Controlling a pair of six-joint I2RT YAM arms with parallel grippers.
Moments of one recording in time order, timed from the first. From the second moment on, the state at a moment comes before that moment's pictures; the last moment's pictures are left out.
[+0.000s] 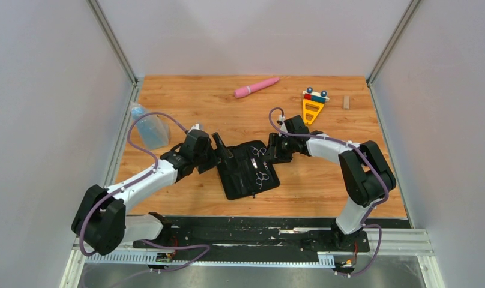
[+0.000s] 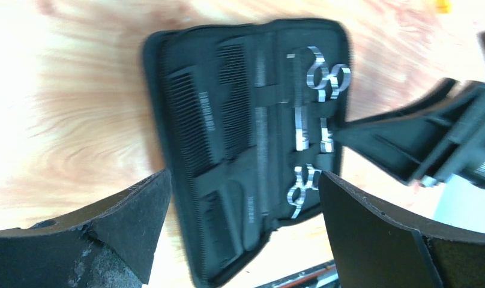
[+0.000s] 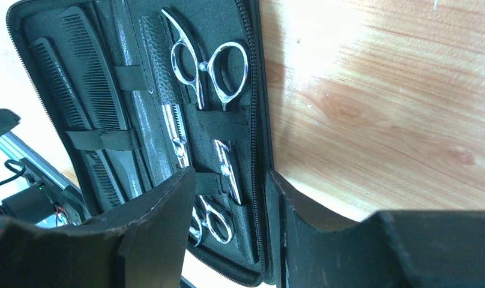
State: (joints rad) left arm -0.58 1.24 0.73 -0.23 -0.02 -0.95; right arm 0.44 1.73 0.96 -0.22 -0.41 0.50
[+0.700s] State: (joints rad) left arm -0.57 1.40 0.66 -0.04 0.20 -1.01; right arm 0.44 1.73 0.95 -0.21 -0.41 0.50
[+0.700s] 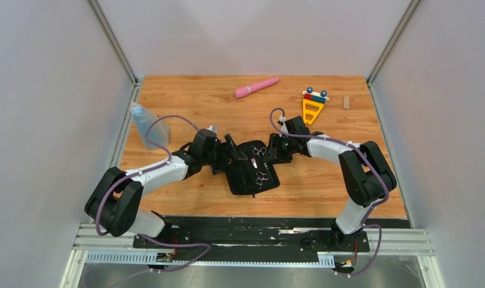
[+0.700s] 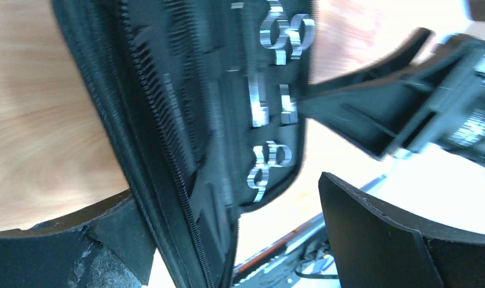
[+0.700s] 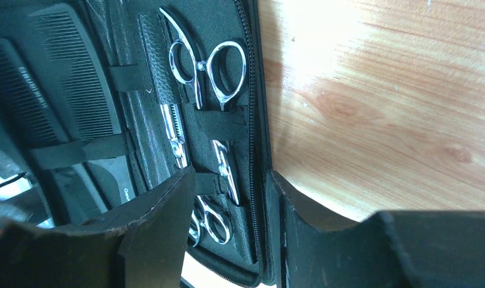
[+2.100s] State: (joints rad) left arm -0.71 1.69 0.87 0.17 0.27 -1.09; right arm 0.34 1.52 0.80 -0.09 -0.54 0.59
